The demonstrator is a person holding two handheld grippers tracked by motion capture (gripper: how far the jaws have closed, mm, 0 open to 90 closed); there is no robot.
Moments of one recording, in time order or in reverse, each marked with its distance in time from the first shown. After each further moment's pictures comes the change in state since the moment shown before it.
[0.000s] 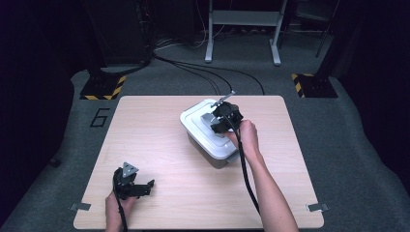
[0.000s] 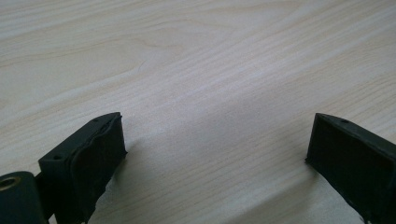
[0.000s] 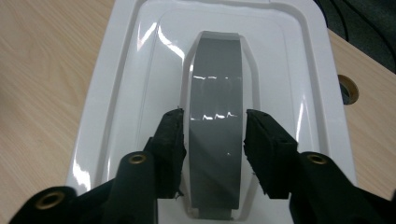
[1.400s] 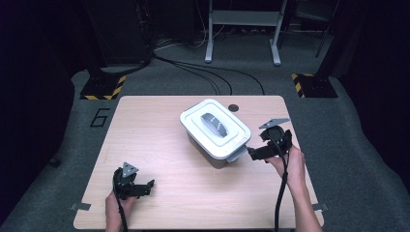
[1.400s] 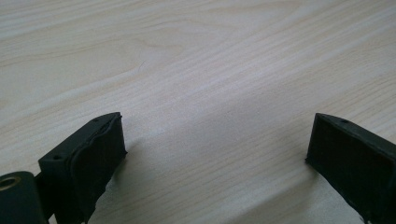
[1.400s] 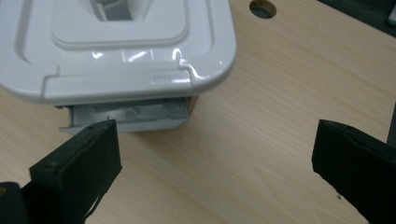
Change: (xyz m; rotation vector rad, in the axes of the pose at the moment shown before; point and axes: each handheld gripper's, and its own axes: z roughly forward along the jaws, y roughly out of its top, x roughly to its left) left arm 0.000 0.000 0.000 0.000 0.000 0.001; right arm -0.030 -0.124 -0.076 -0.040 -0.127 0.173
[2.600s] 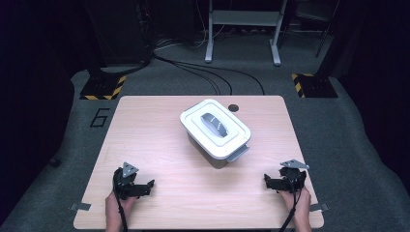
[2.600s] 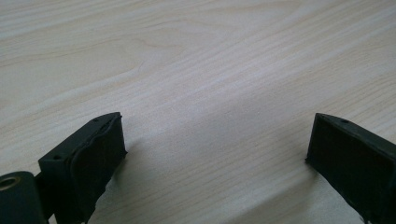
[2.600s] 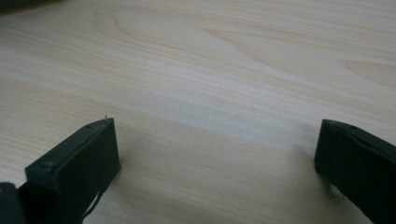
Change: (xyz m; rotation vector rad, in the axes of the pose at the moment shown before) left arm 0.000 0.000 0.000 0.000 0.000 -0.001; right arm -0.031 -0.162 0.075 -0.078 -0.118 0.249
